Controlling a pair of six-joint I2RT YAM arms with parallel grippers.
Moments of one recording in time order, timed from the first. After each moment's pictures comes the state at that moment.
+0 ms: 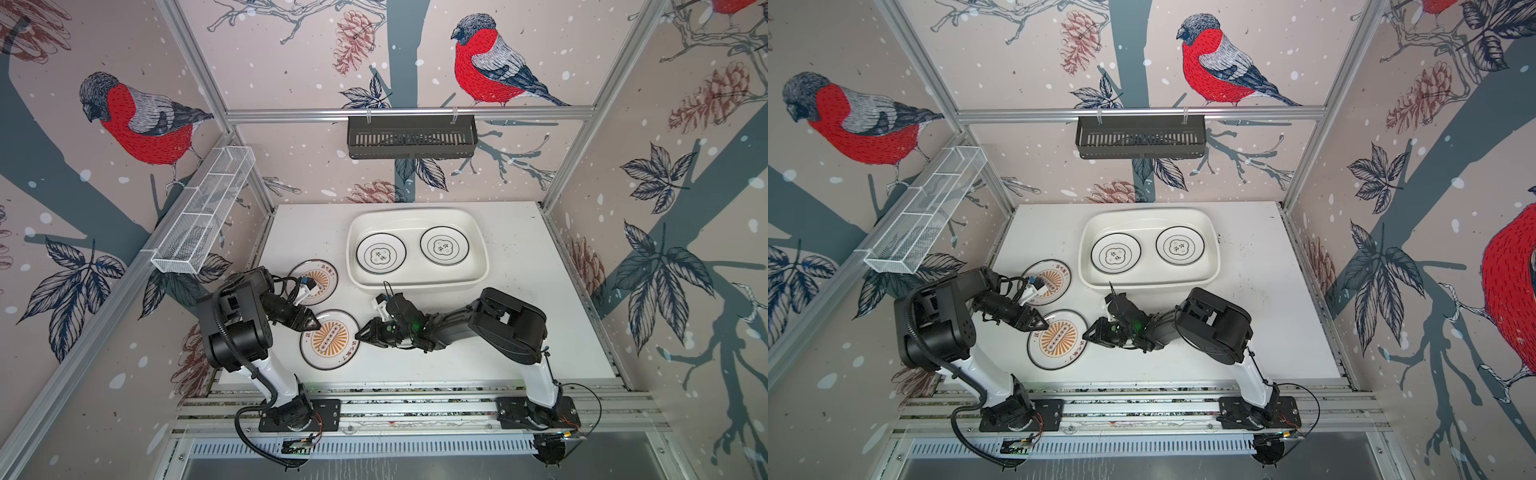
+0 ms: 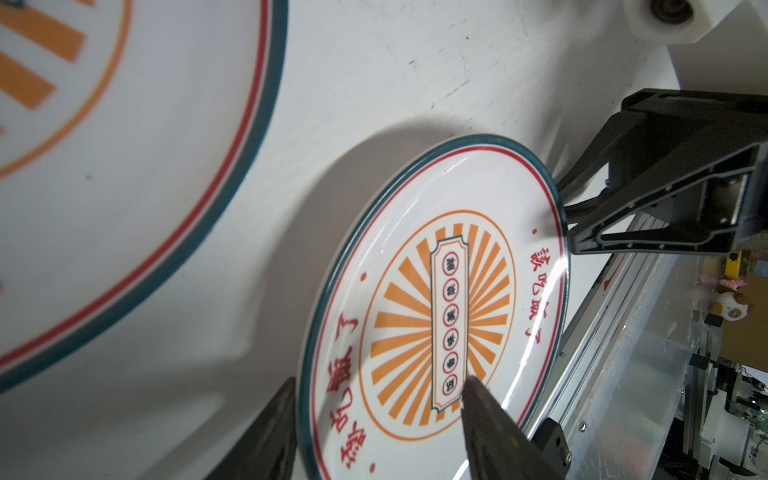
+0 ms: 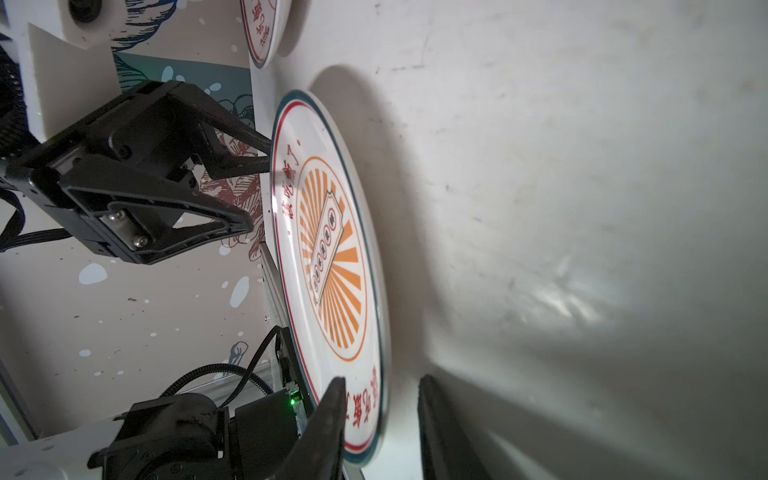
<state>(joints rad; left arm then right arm) 0.40 1.73 0.96 -1.11 0.58 0.99 1.08 2.08 0.96 0.57 -0.45 1.18</state>
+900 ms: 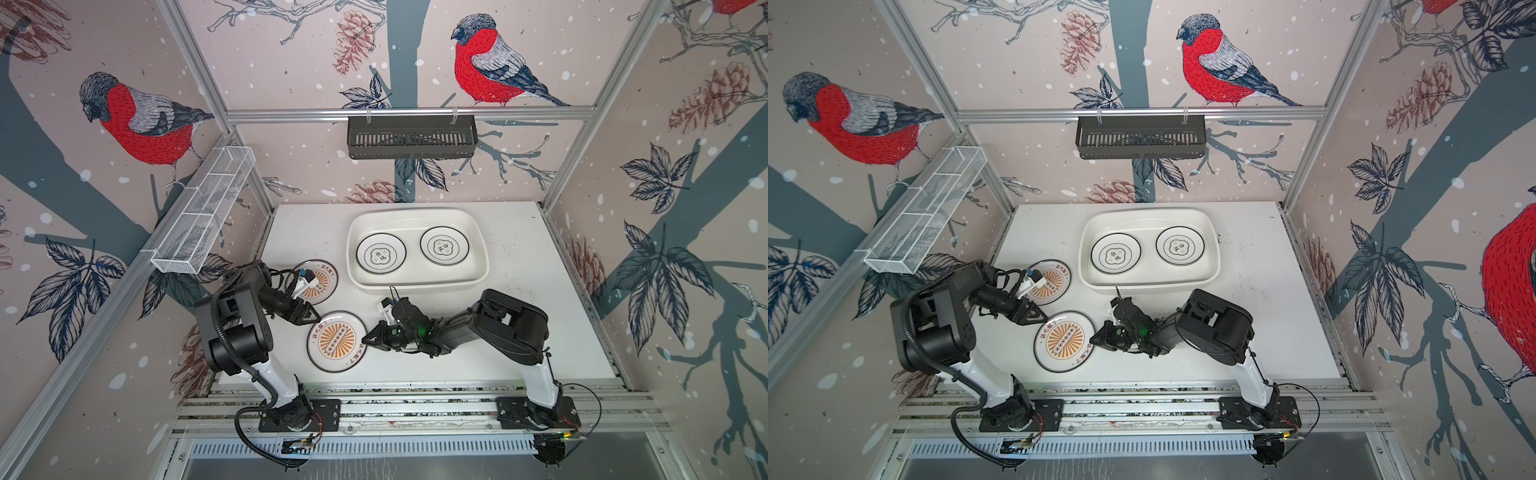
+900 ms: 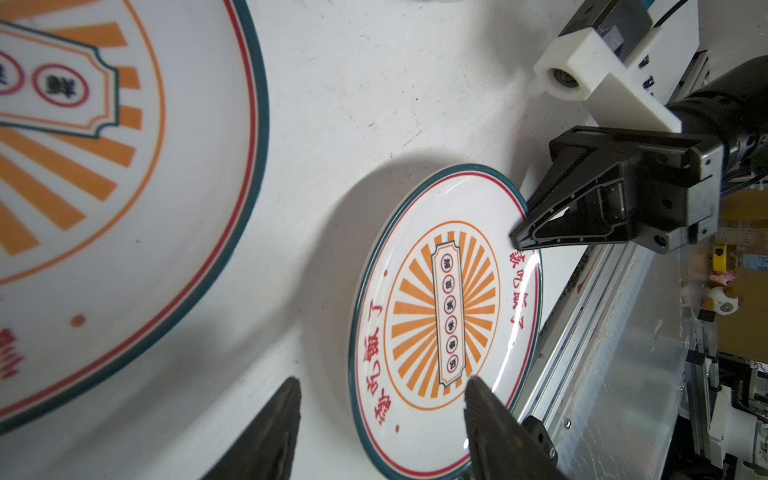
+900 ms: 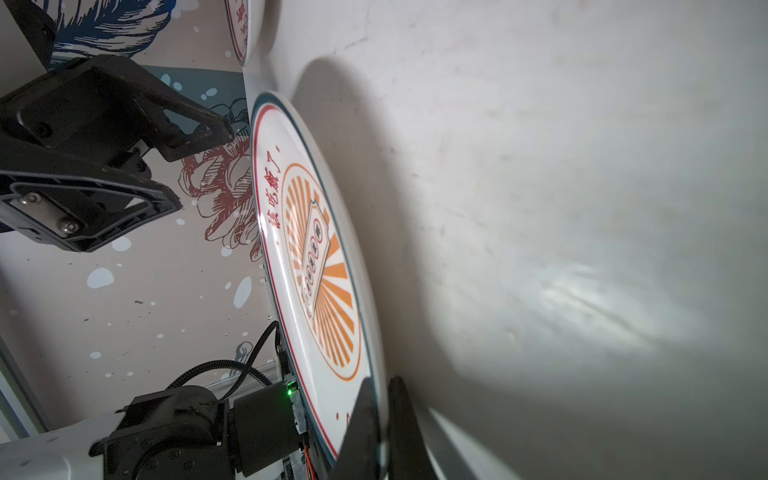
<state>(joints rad) 0.40 1.71 1.04 -1.19 0.63 1.02 1.08 2.05 0.86 0.66 -0.44 1.23</state>
